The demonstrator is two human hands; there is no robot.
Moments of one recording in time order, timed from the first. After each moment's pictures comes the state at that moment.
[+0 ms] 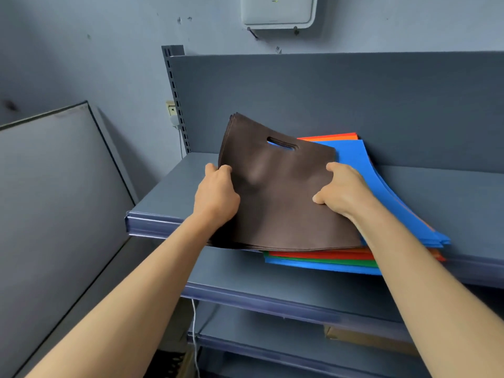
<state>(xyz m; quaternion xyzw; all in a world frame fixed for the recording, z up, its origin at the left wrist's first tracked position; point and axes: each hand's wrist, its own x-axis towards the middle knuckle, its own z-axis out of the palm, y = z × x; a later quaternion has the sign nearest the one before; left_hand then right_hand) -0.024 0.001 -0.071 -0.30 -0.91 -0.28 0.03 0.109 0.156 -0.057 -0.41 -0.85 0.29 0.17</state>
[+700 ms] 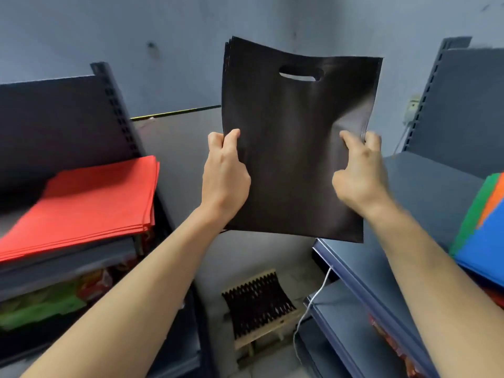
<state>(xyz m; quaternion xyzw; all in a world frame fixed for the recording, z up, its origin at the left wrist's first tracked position) 0.086 -0.247 -0.038 0.07 -0.89 -0.27 0.35 0.054 -0.062 -0.029 0.08 -0.91 0.34 0.20</state>
